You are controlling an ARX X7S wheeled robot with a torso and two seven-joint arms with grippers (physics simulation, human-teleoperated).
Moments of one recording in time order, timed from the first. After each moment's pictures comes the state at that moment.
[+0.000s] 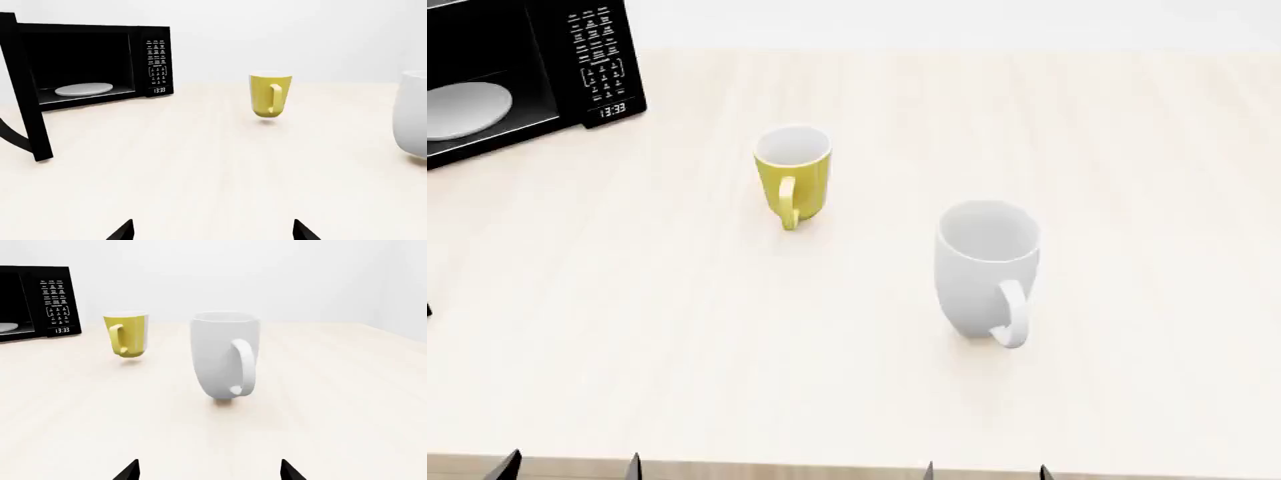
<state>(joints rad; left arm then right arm) 0.00 0.00 0.00 0.00 0.00 0.00 0.00 0.00 0.00 0.00 0.00 0.00 0.00 0.00</state>
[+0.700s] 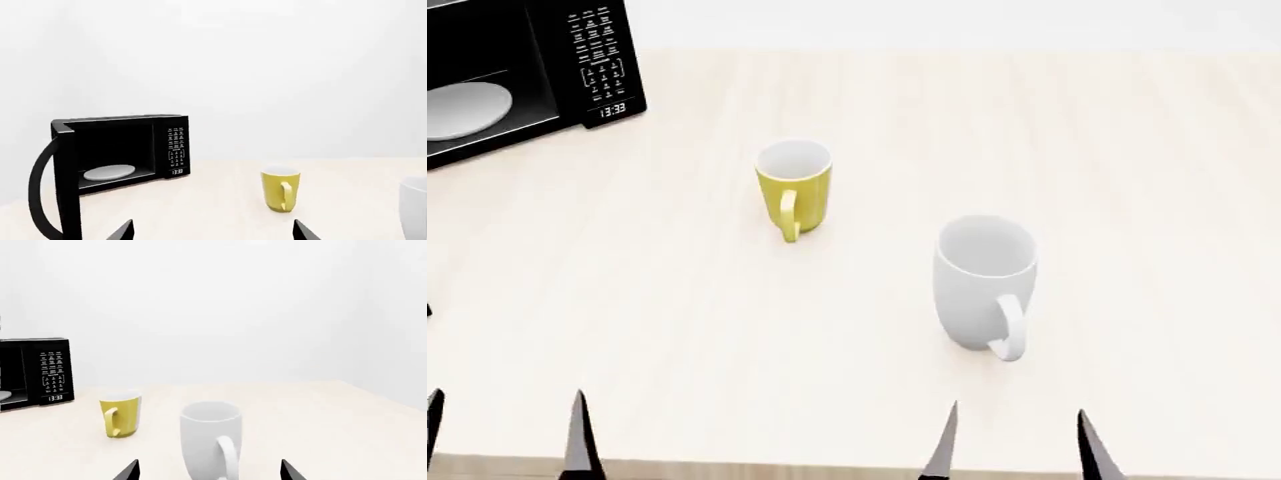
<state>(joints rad) 0.04 -0.08 0.05 0.20 -0.02 0.11 -0.11 -0.01 0.07 -0.05 -0.16 0.06 -0.06 0.10</state>
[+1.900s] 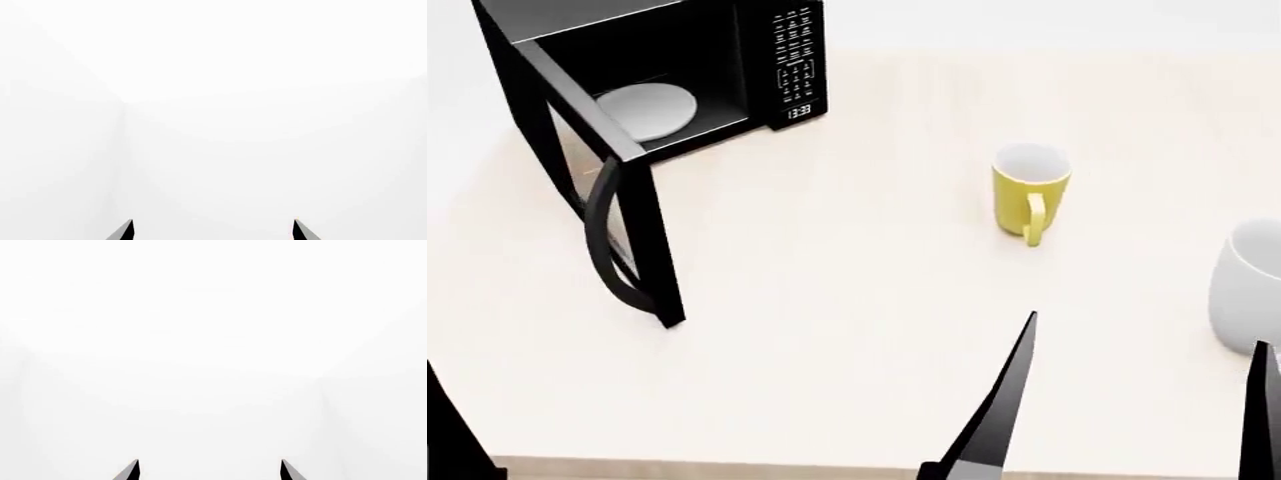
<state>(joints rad) 0.10 -0.17 0.05 0.60 0.03 0.22 -0.25 -0.05 0.14 -0.07 -0.54 -0.13 -0.37 0.30</state>
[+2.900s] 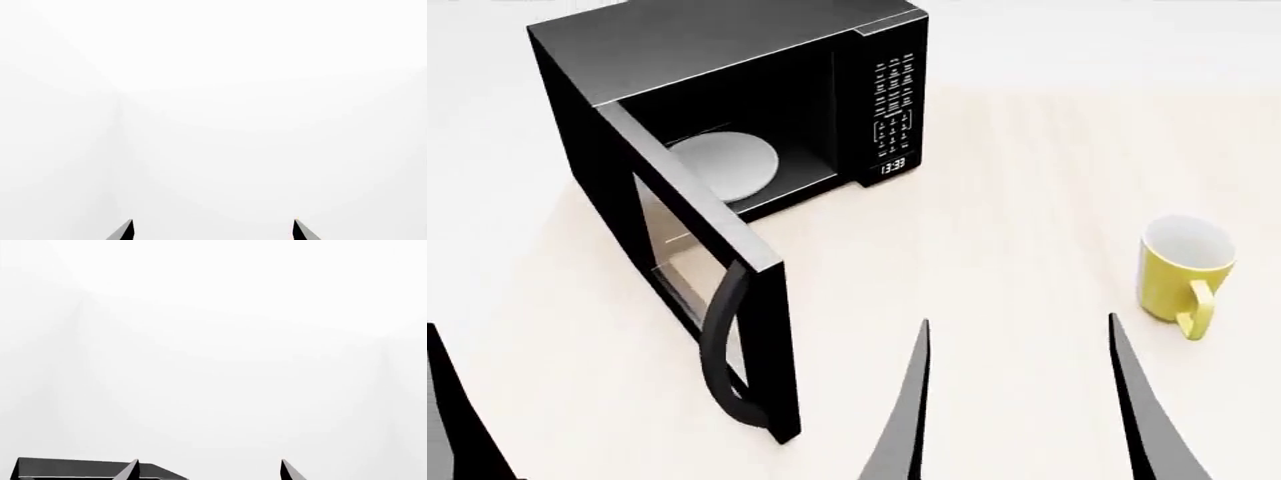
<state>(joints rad) 0.10 -0.21 0.10 0.58 0.02 0.23 -0.27 -0.03 0.18 -0.18 -0.58 -0.12 -0.10 0.23</state>
